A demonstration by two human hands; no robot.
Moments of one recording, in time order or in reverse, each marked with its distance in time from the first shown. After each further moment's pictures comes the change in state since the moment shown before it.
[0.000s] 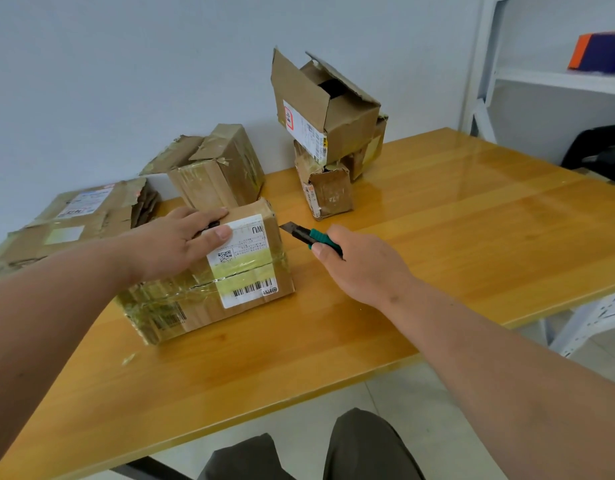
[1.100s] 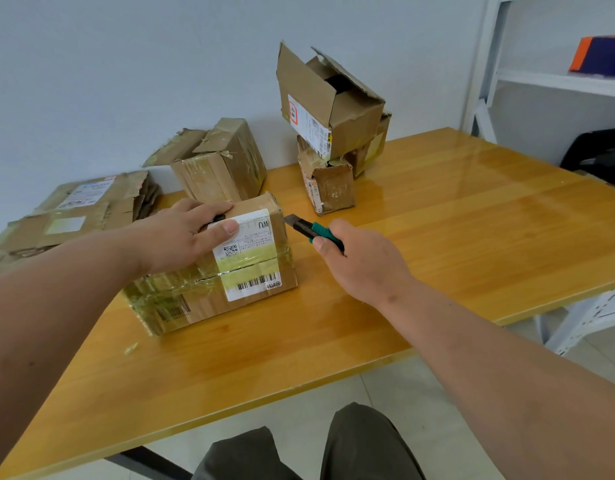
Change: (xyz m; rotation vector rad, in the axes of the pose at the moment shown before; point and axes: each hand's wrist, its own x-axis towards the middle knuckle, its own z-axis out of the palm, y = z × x) left_hand 0.002 -0.005 0.004 0.059 0.002 0.006; right_hand -0.006 -0.006 0.005 0.003 0.101 -0.026
